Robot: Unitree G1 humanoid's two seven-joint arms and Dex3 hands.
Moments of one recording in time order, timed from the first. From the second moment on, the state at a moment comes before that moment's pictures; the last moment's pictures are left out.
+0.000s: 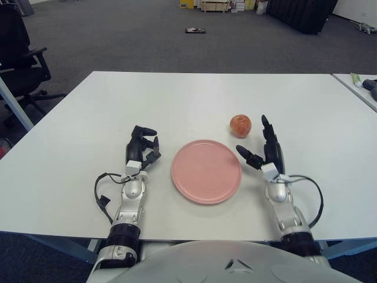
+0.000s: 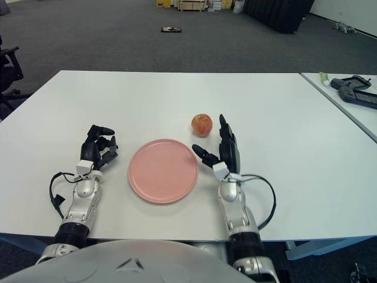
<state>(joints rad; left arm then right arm) 0.01 0.01 0.06 0.44 0.10 -0.49 0.22 -0.04 -0.12 0.05 0.28 -0.50 -0.29 -0.34</state>
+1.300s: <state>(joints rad) 0.00 0.00 0.05 0.44 0.10 -0.48 0.23 -0.61 -0.18 0.32 0.99 -0.66 -0.20 -0.43</state>
